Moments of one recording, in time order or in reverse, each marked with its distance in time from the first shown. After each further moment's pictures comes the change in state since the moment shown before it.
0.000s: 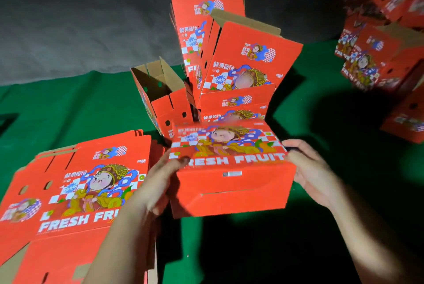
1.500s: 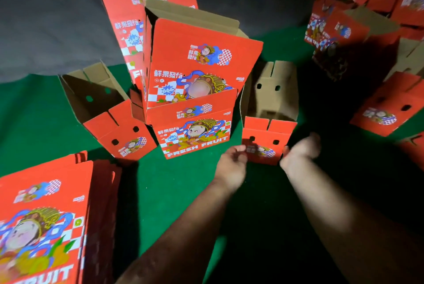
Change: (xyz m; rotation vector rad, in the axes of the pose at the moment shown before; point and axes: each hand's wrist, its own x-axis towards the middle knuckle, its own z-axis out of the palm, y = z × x) left_hand 0.171 -0.056 0.241 0.361 -0.028 0.011; right_hand 0.181 -0.004 -0.082 0.443 0.955 0.097
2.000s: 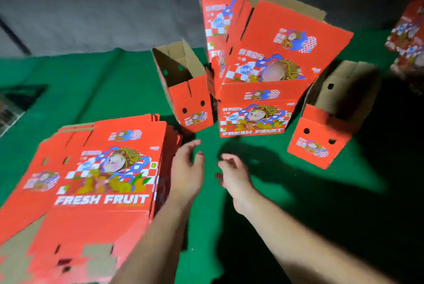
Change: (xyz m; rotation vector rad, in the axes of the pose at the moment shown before) left_hand -0.132 -0.075 -0.209 0.118 0.638 0.160; right_hand -0.276 0.154 -0.014 -0.664 -0.944 0.125
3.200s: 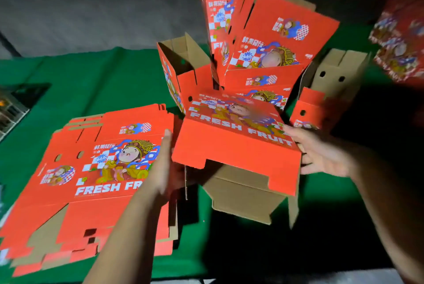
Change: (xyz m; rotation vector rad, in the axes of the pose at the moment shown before) left_hand -0.056 0.029 -0.106 -0.326 -0.492 -0.477; right_hand -0.061 -0.057 -0.165 -0.333 -0.210 0.073
